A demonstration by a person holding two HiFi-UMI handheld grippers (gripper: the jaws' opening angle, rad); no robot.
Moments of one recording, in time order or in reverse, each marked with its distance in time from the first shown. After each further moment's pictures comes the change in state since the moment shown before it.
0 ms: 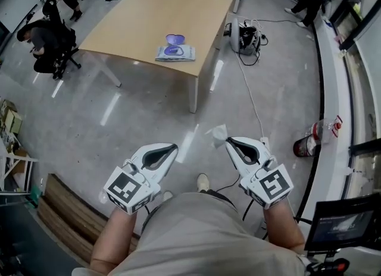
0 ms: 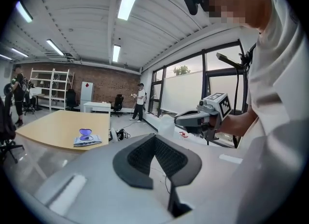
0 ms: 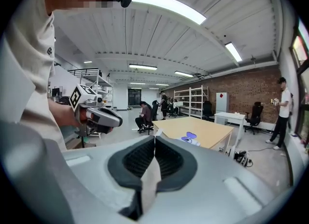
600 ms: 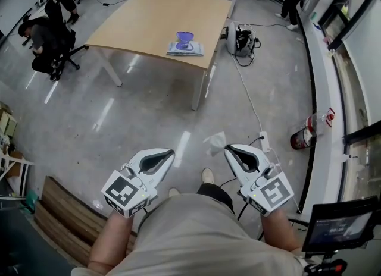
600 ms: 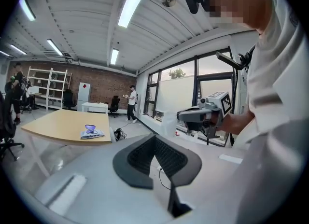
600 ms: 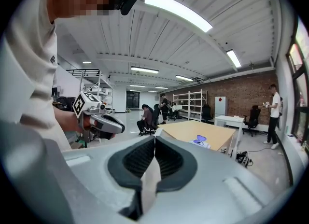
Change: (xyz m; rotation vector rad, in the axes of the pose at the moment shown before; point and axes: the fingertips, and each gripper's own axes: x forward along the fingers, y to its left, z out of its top) left arm -0.167 -0.019 -0.041 0.001 -0.027 -0.061; right arm -0.011 0.179 0.026 -0.025 -0.045 -0.043
